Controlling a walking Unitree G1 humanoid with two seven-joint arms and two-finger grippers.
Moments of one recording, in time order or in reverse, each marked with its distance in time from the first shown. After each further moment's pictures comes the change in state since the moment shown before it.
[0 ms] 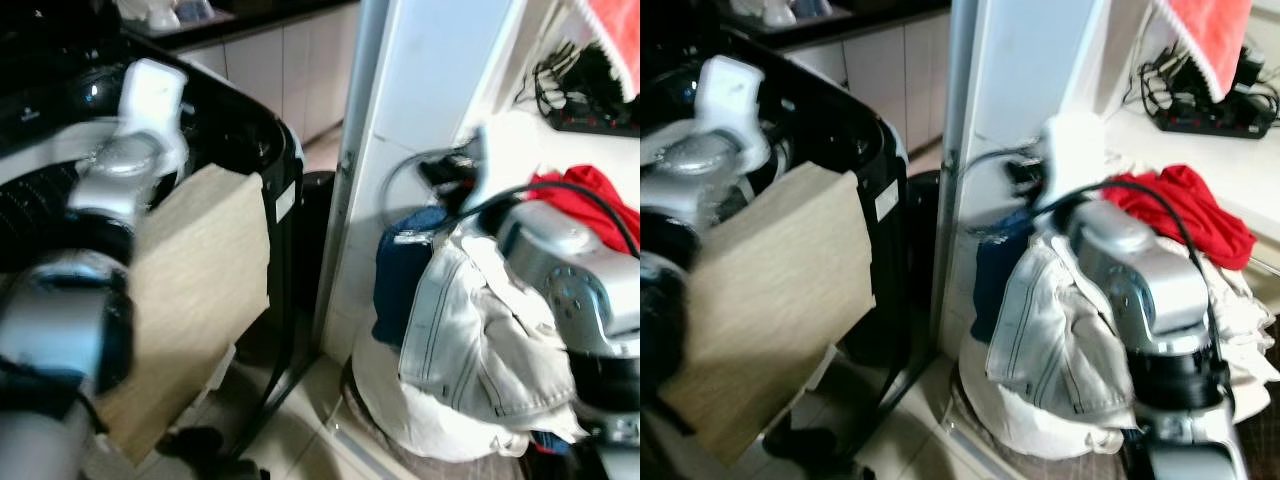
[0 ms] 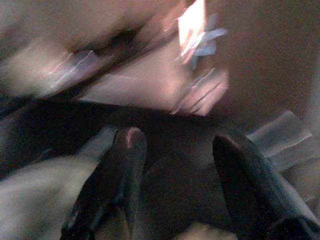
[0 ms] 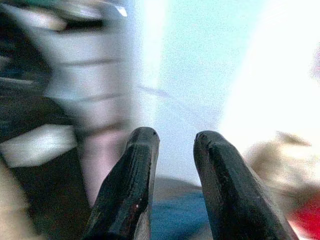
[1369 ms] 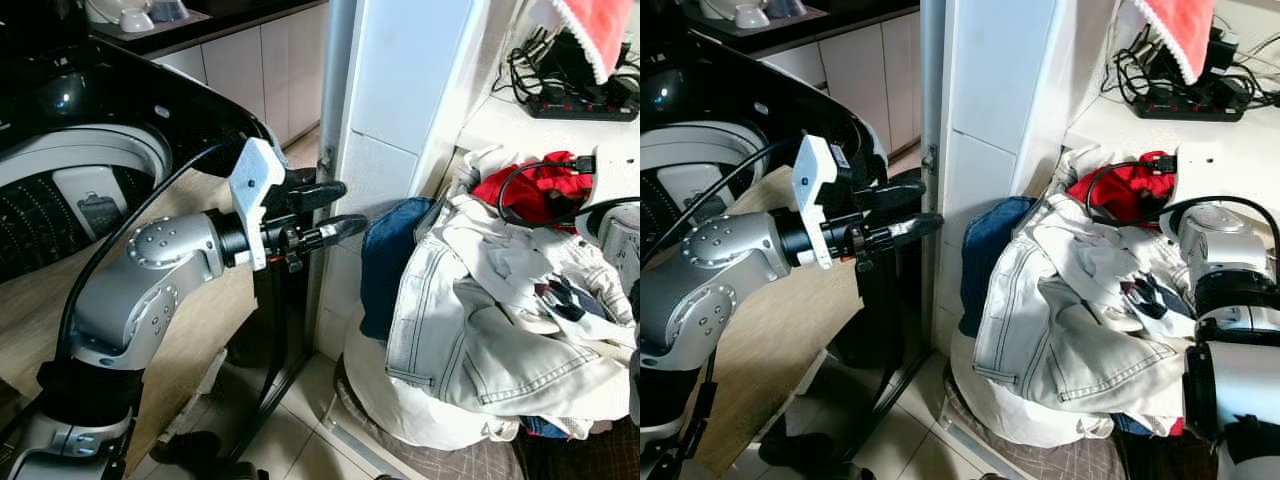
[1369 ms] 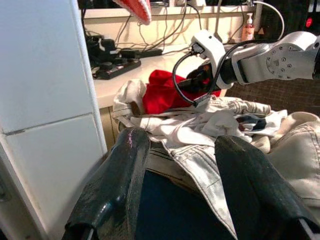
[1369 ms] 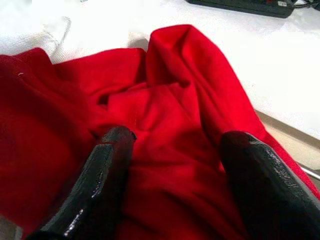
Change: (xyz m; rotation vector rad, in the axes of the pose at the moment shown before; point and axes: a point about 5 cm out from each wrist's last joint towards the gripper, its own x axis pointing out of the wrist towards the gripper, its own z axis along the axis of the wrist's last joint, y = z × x) left arm -0.089 -0.122 0.016 -0.123 -0.075 -0.793; right arm 0.015 -0.142 -0.052 -0.005 0.296 -0.391
